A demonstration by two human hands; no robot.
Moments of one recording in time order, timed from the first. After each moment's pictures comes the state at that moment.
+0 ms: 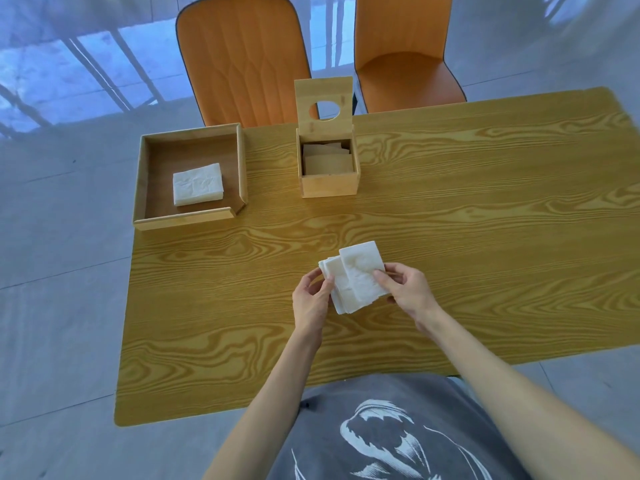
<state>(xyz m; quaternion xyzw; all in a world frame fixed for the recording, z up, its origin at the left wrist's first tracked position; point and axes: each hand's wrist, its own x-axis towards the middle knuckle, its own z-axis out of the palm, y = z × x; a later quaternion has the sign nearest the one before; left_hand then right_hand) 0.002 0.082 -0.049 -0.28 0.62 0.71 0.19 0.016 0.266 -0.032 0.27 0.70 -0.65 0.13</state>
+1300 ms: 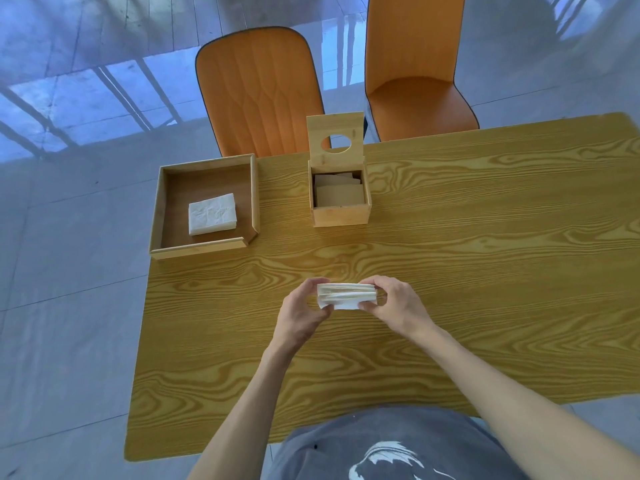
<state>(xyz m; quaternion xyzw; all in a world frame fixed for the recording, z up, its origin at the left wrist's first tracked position) -0.046 0.035 -0.029 -0.02 0.83 0.52 0.20 -0.029 0.250 -0.031 0.03 0.92 -0.38 0.12</state>
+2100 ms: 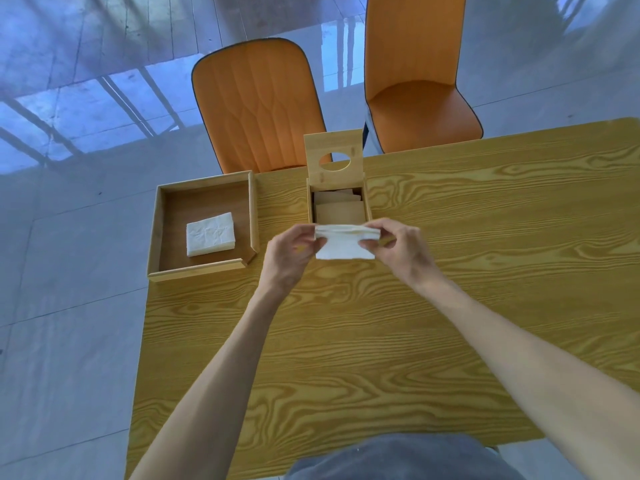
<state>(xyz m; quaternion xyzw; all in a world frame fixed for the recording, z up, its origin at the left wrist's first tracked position) -0.165 0.045 0.035 0.05 0.85 0.51 0.10 -0.136 0.269 0.025 0.00 0.90 -0.43 -0.04</state>
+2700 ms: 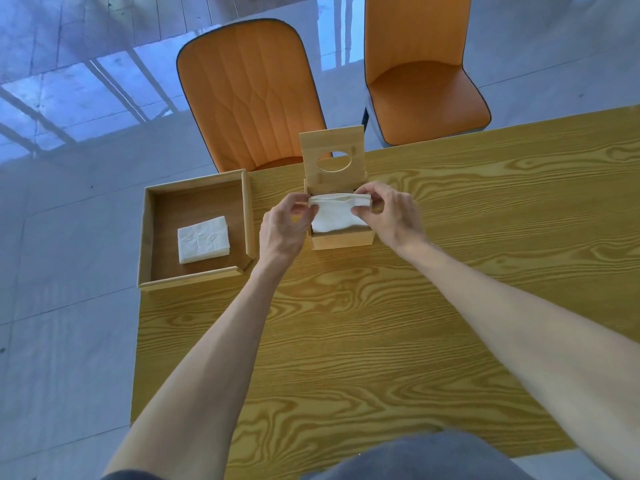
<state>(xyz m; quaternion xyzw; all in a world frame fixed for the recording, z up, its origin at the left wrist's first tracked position) -0.228 0.064 0.039 -0.02 0.89 0.44 0.06 -0.214 0.263 0.022 0.06 0.93 -0.36 -0.04</state>
